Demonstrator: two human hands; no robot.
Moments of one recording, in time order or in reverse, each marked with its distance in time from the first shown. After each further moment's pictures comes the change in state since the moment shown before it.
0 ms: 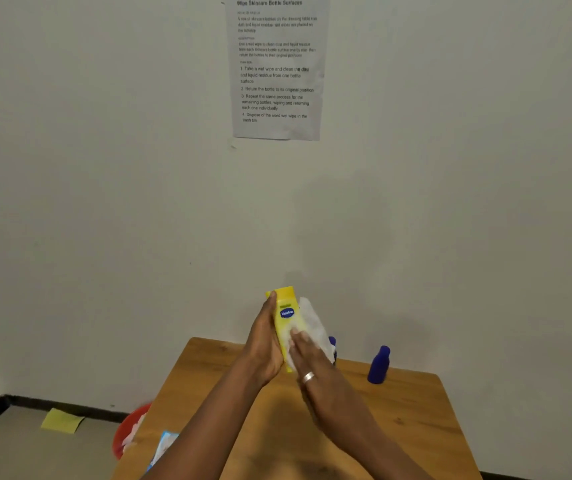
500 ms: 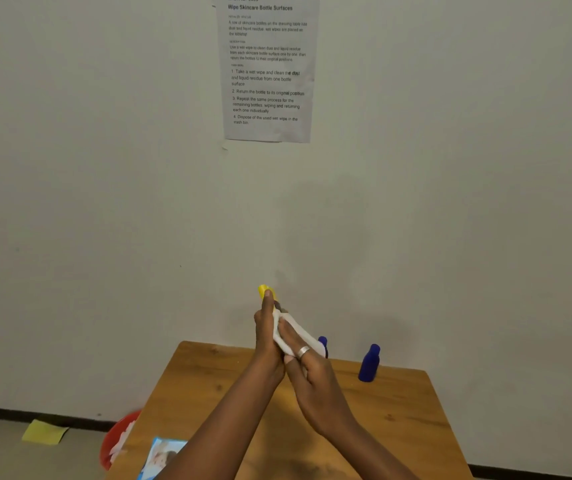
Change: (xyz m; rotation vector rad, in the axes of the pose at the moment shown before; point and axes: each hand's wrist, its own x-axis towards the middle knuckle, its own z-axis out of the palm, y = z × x) left_hand 0.013 -0.017 0.016 0.074 0.239 0.064; right_hand 0.017 -0.038 -0.018 0.797 0.158 0.319
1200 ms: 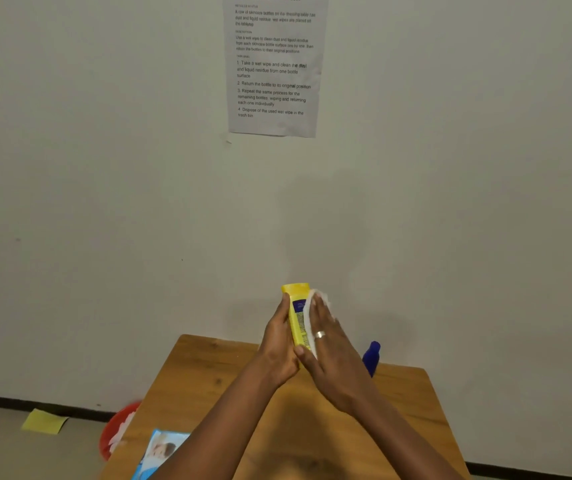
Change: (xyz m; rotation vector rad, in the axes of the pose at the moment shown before) left_hand 0.002 -0.013 -0.008 -0.107 -0.420 -0.149; right_hand 0.020 0.019 -0.037 -0.620 -0.043 -0.072
